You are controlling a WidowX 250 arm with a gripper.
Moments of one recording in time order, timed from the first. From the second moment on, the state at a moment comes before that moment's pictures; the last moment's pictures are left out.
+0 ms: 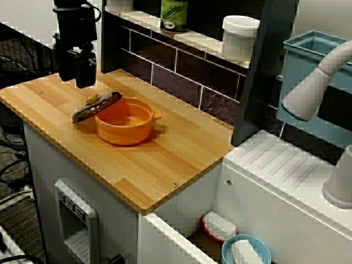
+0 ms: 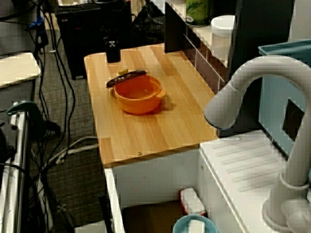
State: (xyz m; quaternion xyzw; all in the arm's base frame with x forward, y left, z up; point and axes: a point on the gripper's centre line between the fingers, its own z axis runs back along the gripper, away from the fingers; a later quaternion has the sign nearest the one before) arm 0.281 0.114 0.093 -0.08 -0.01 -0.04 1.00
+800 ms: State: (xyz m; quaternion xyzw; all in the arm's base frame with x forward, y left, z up) arm 0.288 0.128 0.081 -0.17 0.01 -0.07 0.98
